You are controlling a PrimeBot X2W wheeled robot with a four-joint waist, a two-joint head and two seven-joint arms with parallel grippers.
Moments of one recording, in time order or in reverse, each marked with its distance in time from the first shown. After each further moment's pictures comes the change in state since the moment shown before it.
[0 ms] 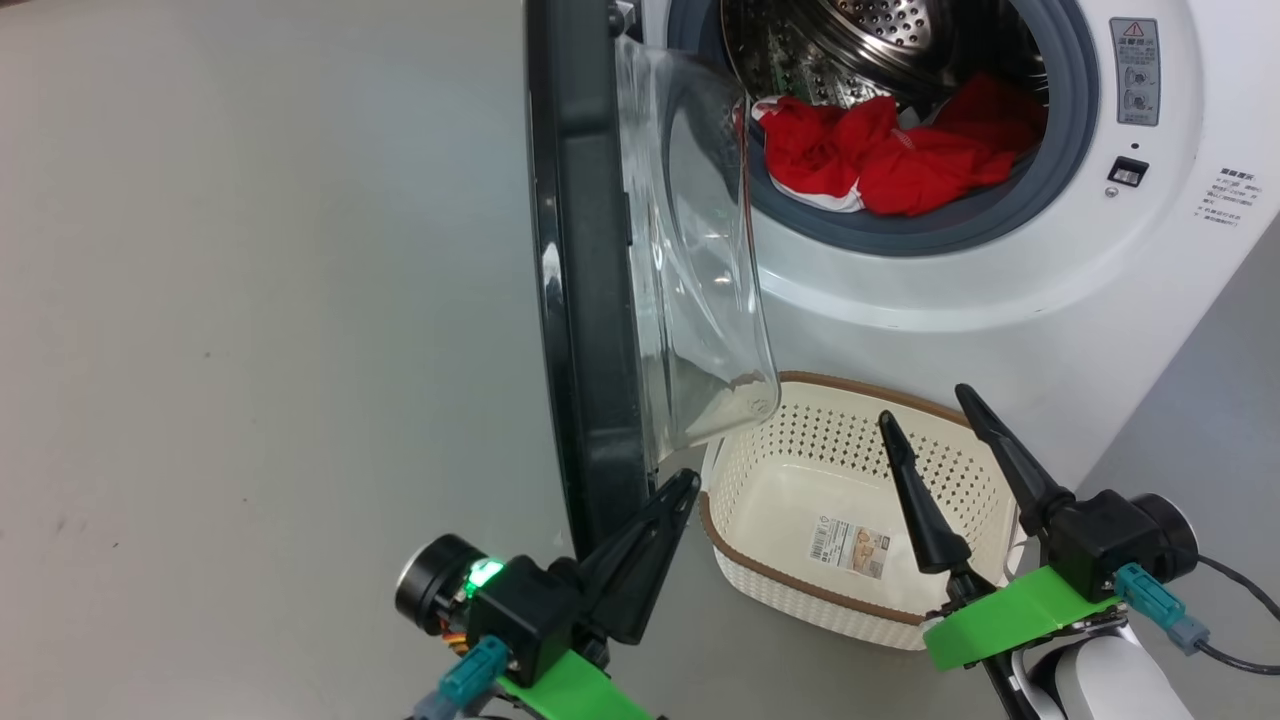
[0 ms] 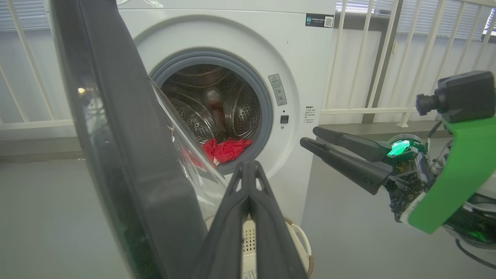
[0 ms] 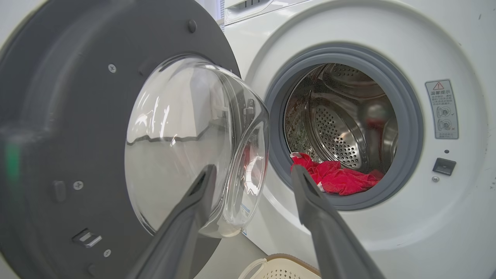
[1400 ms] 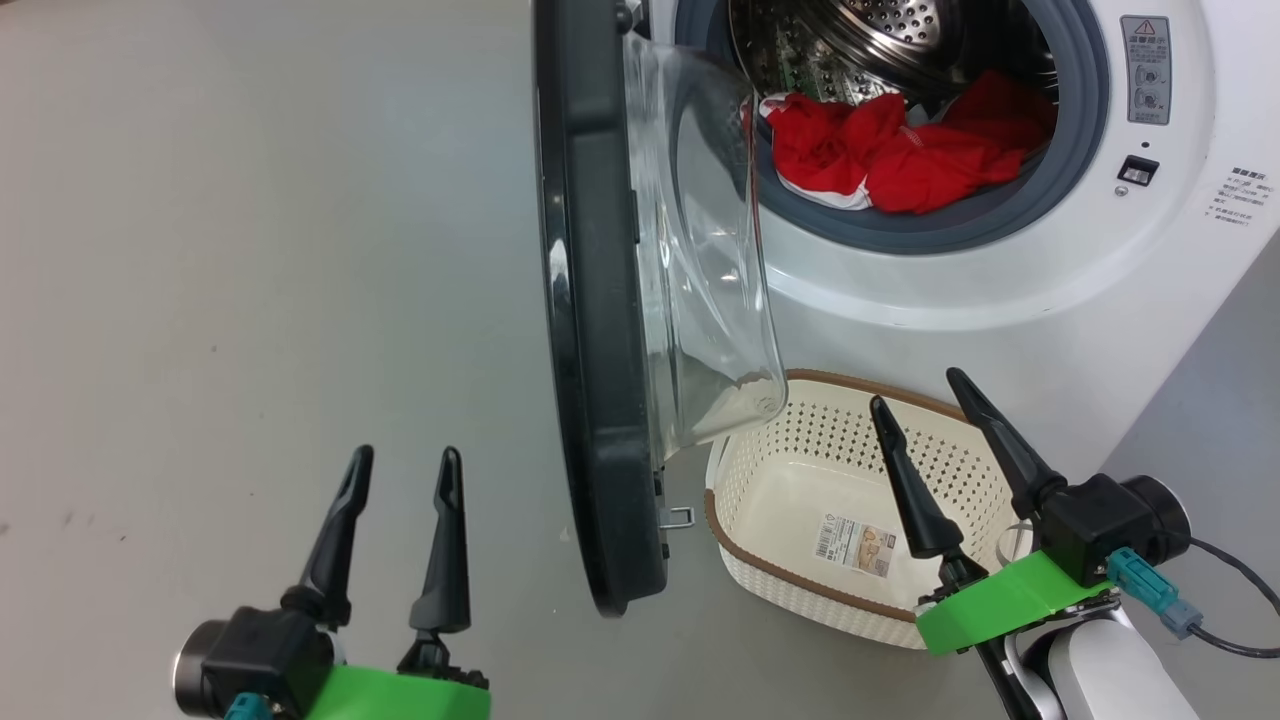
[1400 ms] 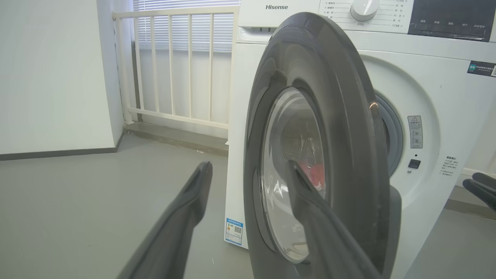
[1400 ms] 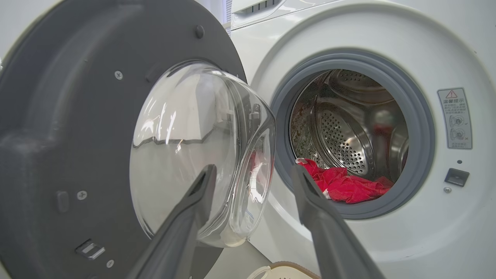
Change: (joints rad) left arm 0.160 0.008 0.315 -0.031 -0.043 0.175 -0.139; right arm -0.025 -0.001 0.013 0.009 0.000 0.000 0.000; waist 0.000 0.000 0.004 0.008
